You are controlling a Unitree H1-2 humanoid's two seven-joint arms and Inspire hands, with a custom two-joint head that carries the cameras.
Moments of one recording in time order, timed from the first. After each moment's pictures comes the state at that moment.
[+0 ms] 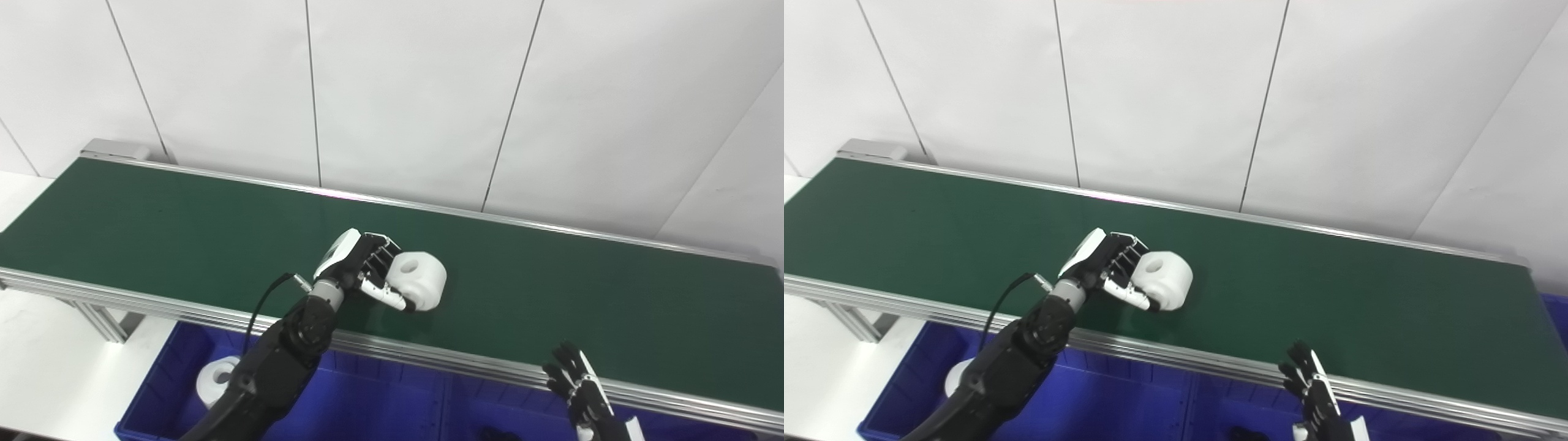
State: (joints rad) left arm -0.29 0.20 -0.23 0.28 0.47 0.09 0.01; right arm 0.27 -0.09 0.17 -0.29 -0.08 -0.09 0.15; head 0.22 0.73
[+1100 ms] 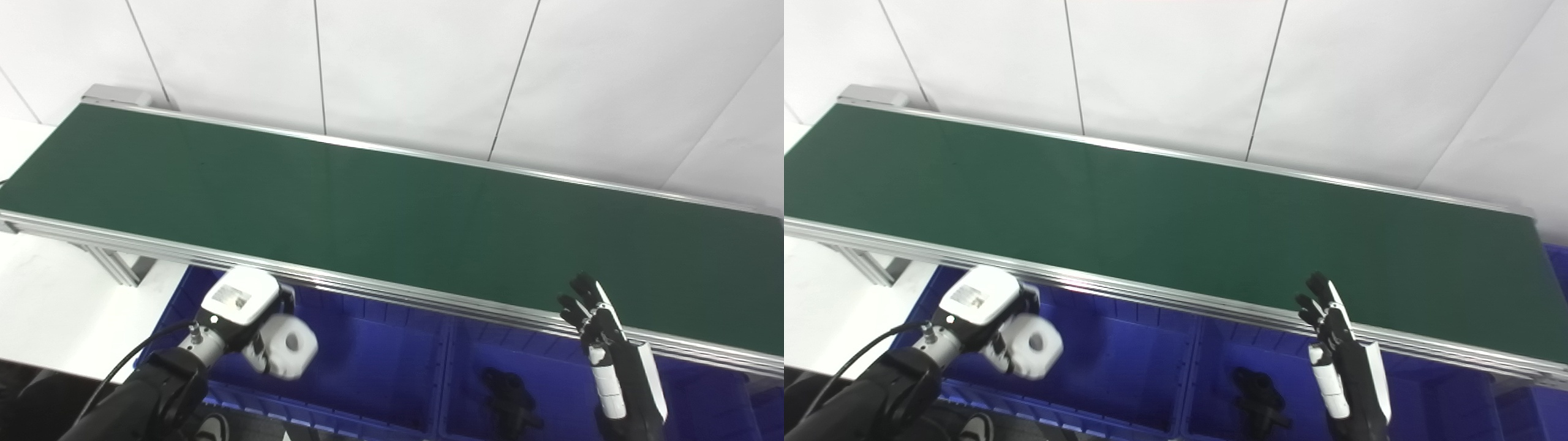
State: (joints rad) left arm 0.19 0.47 -0.23 -0.03 1.09 0.05 0.08; right arm 0.18 -0.12 0.13 -0.25 -0.04 -0.05 0.15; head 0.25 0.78
